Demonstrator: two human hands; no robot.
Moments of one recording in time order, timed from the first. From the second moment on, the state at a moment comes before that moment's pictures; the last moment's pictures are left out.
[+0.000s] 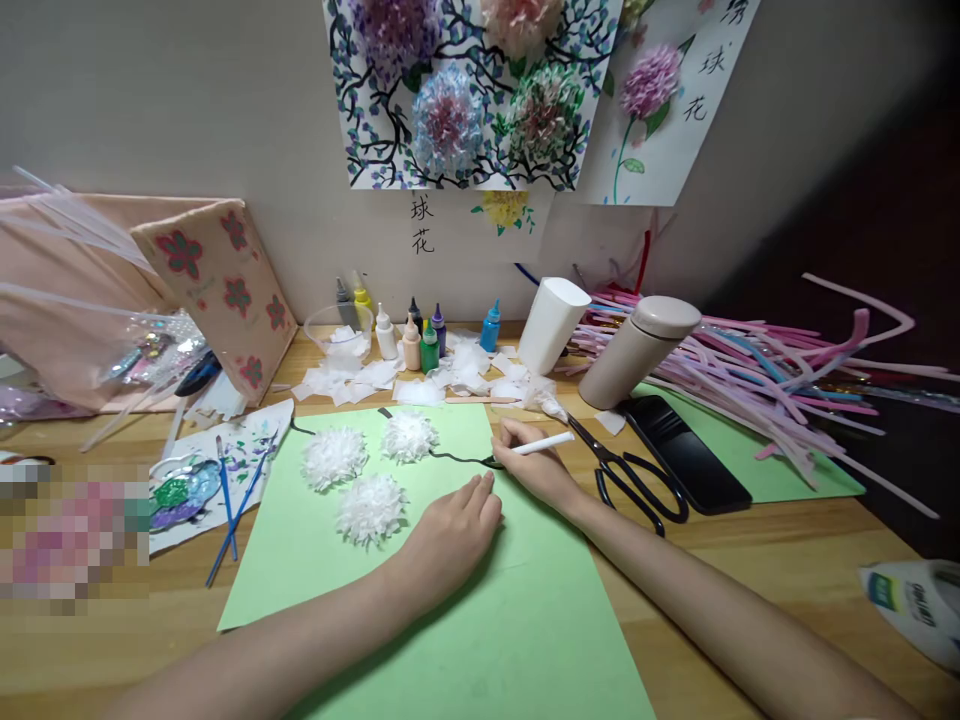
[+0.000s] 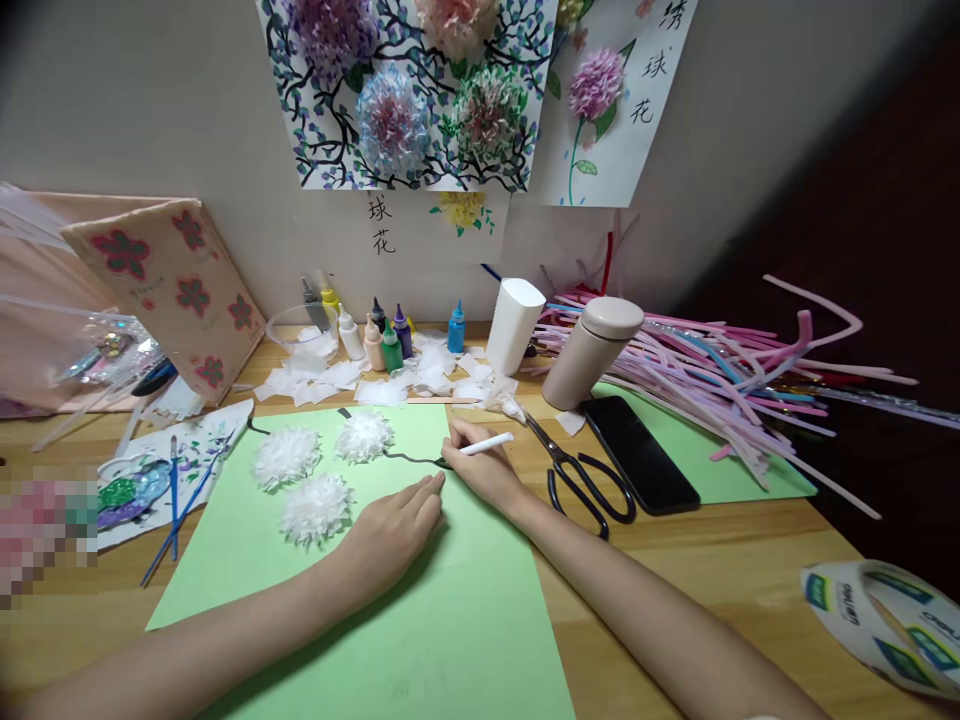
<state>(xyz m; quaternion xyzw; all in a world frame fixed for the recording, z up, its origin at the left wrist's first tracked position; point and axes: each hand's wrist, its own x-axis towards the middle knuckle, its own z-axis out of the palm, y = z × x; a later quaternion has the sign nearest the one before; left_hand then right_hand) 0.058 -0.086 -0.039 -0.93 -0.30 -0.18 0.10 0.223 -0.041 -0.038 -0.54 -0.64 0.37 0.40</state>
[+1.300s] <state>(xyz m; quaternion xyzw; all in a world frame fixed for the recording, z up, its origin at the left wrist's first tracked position) 0.057 -0.085 -0.035 -0.94 -0.29 -0.16 0.11 0.240 -0.030 -0.032 -0.59 -0.62 0.35 0.38</state>
